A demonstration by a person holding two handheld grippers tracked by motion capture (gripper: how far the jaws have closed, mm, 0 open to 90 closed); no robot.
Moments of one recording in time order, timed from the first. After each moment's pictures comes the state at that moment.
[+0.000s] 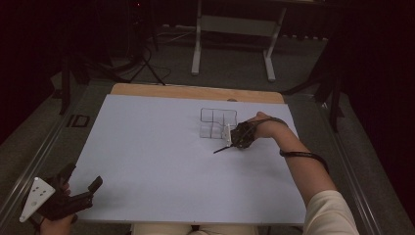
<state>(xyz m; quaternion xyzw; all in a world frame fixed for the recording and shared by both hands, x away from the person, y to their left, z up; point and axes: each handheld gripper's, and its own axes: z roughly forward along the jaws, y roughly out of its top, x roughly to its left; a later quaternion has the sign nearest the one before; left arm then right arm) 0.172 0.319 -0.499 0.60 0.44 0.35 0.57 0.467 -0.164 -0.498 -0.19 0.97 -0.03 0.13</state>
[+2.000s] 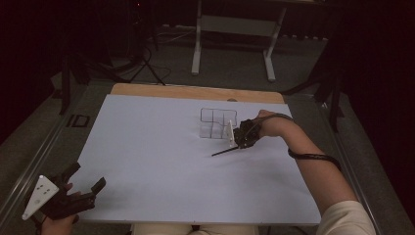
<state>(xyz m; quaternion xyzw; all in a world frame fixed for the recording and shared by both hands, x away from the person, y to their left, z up) 0.175 0.312 -0.494 0.62 0.42 0.33 0.57 0.438 -0.160 -0.448 -0.21 0.98 -0.03 0.06</state>
